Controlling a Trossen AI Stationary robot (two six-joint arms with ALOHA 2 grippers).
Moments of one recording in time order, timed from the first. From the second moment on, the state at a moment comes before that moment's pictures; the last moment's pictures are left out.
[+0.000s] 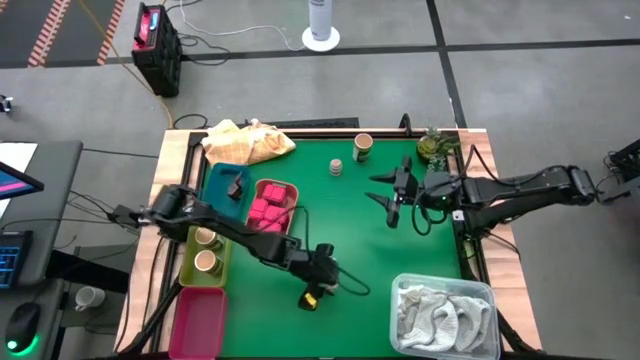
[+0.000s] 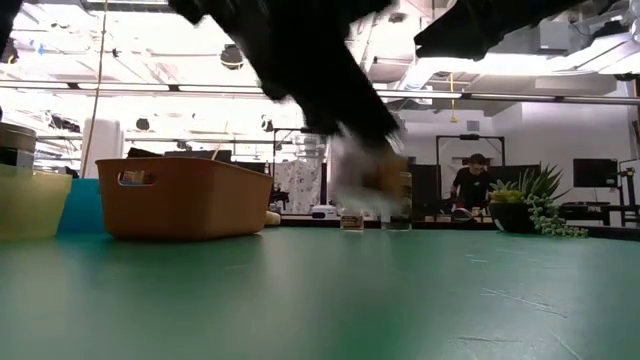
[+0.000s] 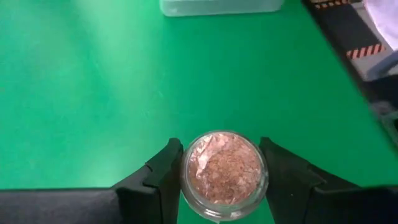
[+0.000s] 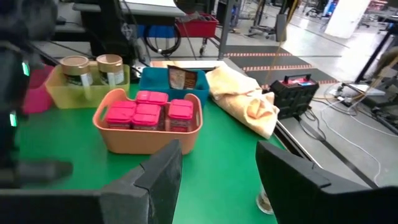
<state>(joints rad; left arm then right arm) -0.33 1.94 1.32 -0.10 0.04 -0.07 0.06 0.94 0.68 0.01 0.40 -0.02</state>
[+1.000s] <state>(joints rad) -1.16 1.29 0.96 -0.79 -0.33 -1.43 0.08 0.94 0.68 0.04 0.40 -0.03</state>
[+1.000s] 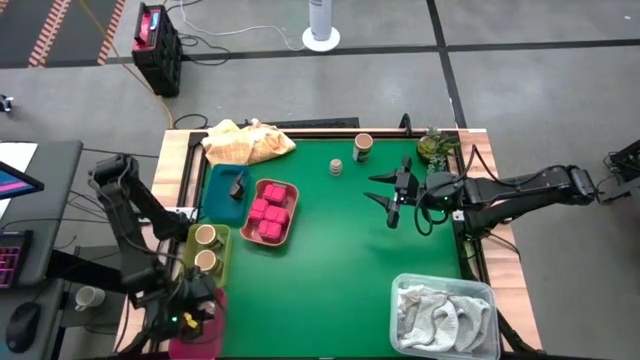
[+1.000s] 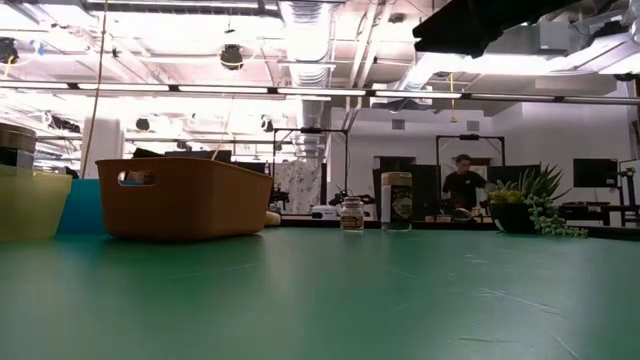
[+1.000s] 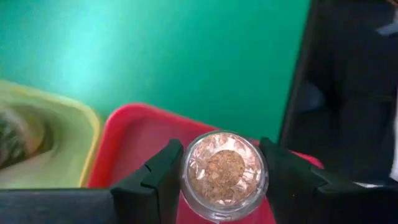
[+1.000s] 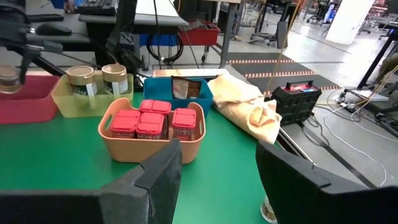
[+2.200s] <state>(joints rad) -1.27 1.31 0.73 -0.64 -0.39 -1.59 0.08 0.94 0.68 0.04 0.40 -0.03</state>
